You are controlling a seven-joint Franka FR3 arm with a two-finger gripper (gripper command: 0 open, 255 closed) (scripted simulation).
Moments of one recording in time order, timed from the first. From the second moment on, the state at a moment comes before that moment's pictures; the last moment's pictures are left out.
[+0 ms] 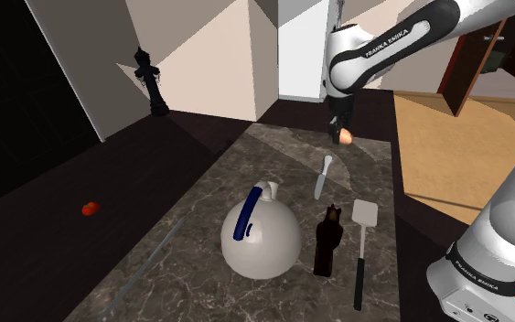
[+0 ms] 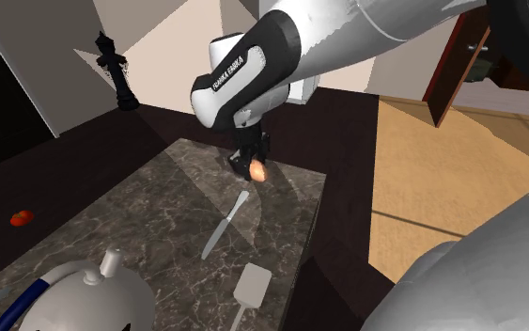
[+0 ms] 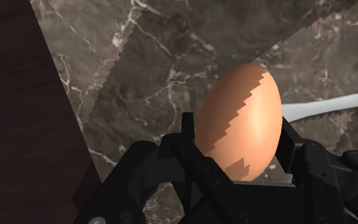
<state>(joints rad) -0.07 -0.15 -0.08 -2.35 -0.16 2.15 -0.23</state>
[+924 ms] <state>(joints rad) -0.04 -0.22 -0.05 -2.27 -0.14 1.98 -0.20</state>
